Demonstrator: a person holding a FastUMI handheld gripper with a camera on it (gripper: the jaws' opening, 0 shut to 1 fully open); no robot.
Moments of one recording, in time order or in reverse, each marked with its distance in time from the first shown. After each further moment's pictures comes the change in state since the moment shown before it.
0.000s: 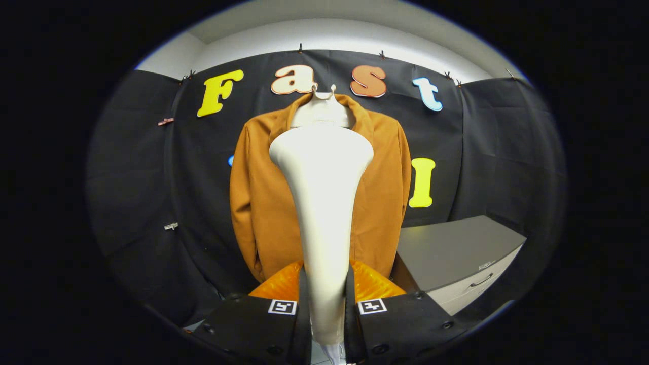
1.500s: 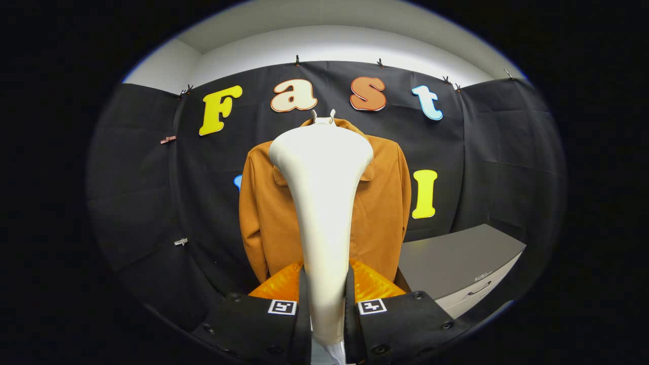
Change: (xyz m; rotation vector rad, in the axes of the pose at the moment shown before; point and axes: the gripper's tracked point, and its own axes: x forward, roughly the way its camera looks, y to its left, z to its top) arm -0.010 0.006 0.038 0.048 -0.036 0.023
